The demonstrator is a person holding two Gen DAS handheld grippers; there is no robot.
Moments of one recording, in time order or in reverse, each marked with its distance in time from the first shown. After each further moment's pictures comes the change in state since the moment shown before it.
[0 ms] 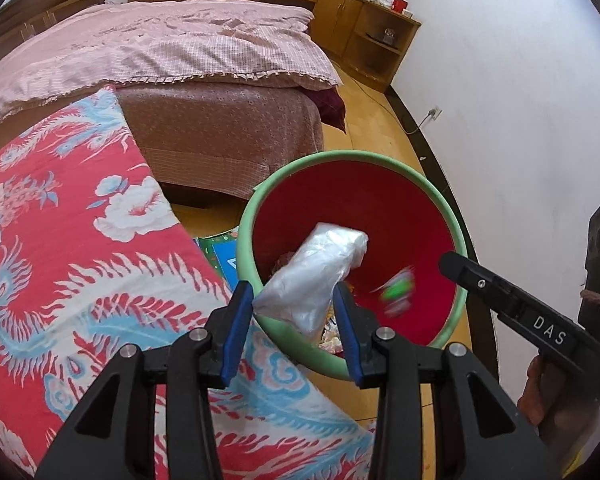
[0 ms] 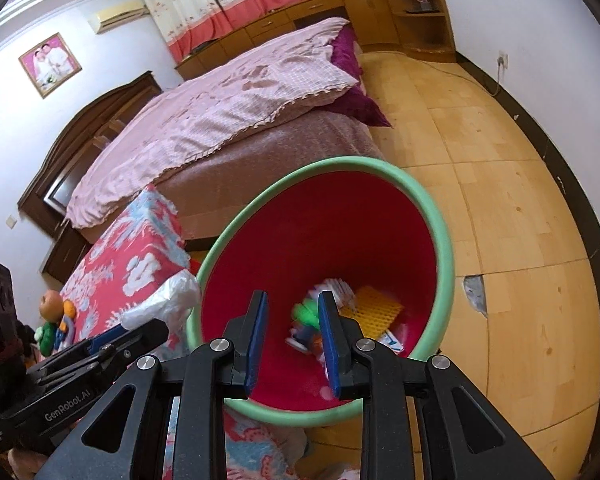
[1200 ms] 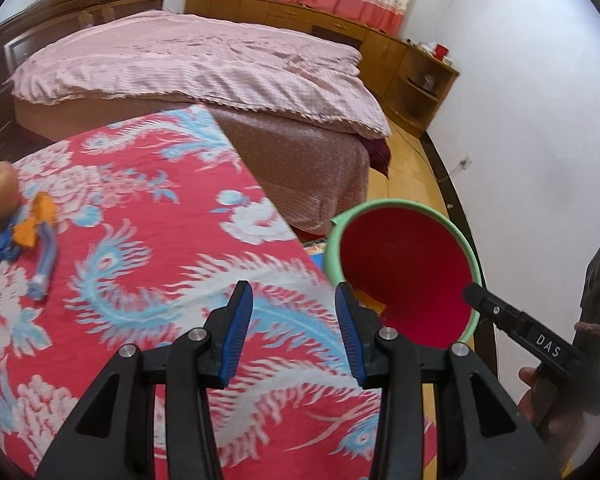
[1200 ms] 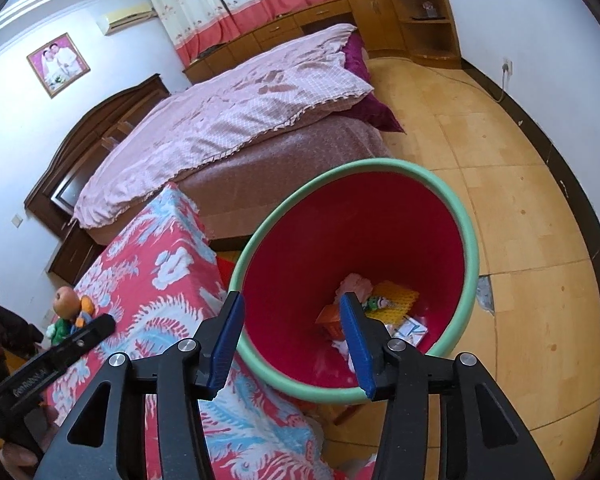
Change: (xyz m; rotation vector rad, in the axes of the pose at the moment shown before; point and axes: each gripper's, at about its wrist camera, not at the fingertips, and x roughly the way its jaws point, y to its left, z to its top) left arm -0.083 0.067 -0.016 -0.145 -0.139 0.091; right arm -0.017 0.041 -0.015 -0.017 -0.005 0.024
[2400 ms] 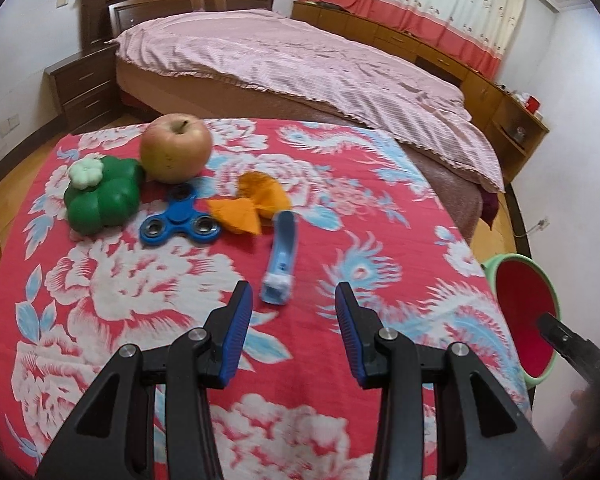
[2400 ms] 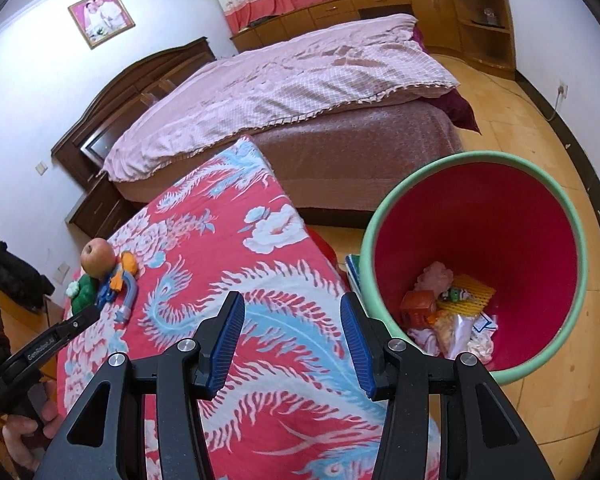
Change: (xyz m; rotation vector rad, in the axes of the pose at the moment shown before) left arm -0.043 0.176 -0.010 -0.222 -0.057 0.247; right arm 0.037 0.114 -0.022 -0.152 0.073 0.072
